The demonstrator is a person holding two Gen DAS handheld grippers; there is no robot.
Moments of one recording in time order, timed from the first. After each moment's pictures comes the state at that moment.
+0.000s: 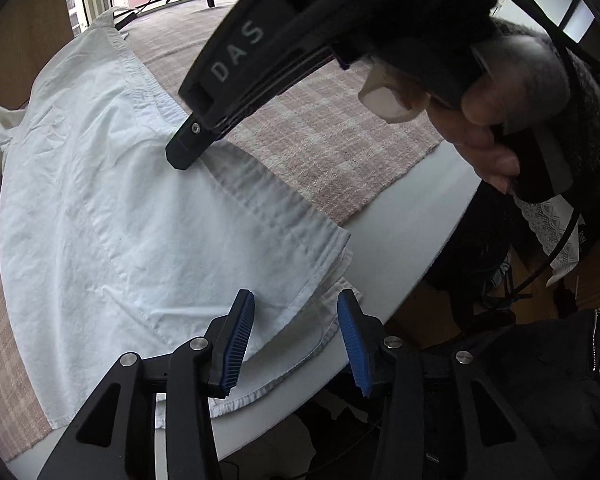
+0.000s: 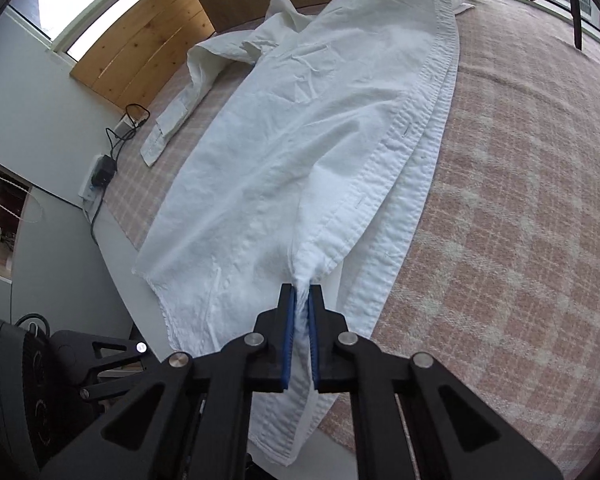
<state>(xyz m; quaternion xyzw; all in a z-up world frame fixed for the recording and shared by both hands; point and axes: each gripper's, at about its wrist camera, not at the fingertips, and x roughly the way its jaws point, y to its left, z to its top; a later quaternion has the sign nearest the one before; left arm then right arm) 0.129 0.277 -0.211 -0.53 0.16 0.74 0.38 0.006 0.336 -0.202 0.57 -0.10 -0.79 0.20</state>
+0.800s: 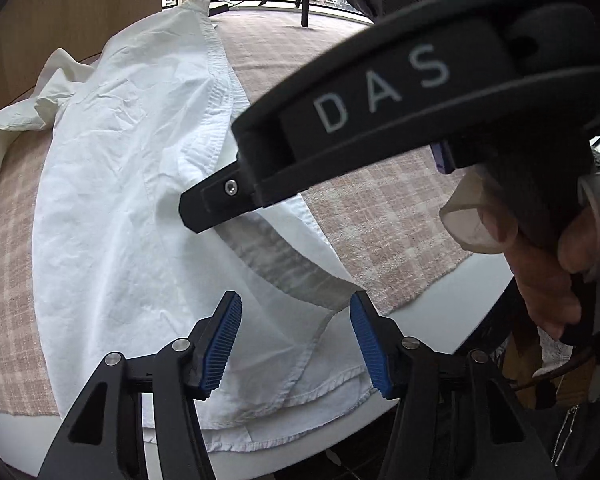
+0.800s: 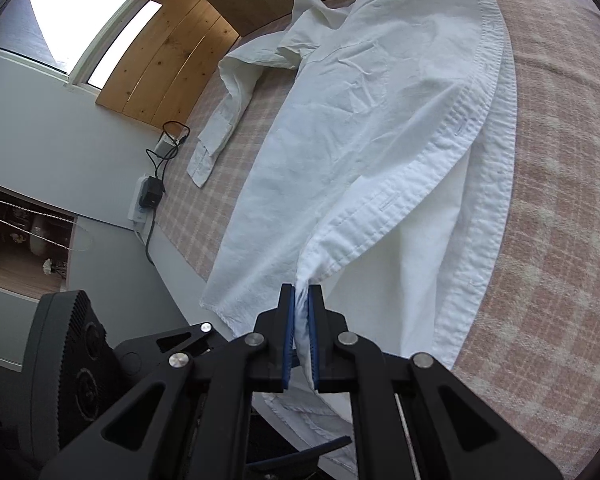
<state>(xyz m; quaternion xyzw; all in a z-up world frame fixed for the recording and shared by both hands) 0.076 0.253 -0.201 -0.54 0.04 0.79 0.29 -0.016 0.310 -0.195 0.58 -0.21 -0.74 0.28</state>
